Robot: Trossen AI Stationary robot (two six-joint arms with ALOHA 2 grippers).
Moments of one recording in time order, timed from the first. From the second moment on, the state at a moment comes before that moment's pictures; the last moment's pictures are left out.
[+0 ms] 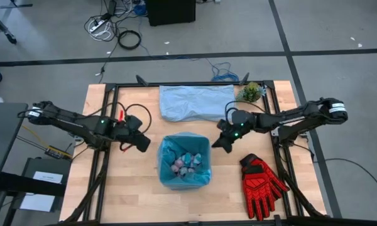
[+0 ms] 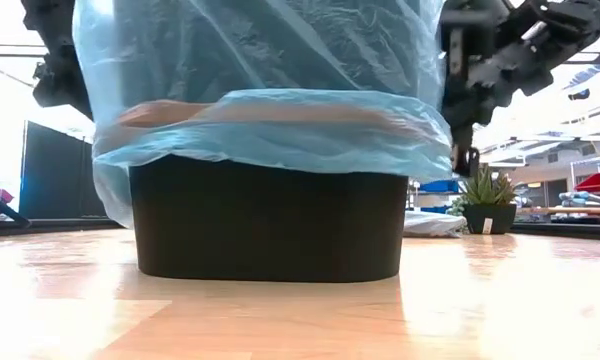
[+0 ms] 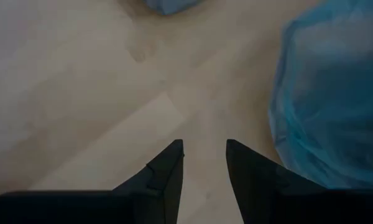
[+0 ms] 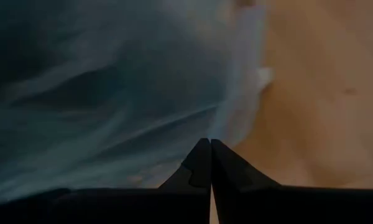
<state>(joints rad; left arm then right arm) -0.24 1.00 0.80 -0.92 -0.40 -1.10 -0.05 1.24 0.52 0.28 -0.42 0.79</state>
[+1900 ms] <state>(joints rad) 0.15 1.16 1.15 -0.32 -0.76 -1.08 -0.07 1.88 1.02 0.45 -0.73 0.34</state>
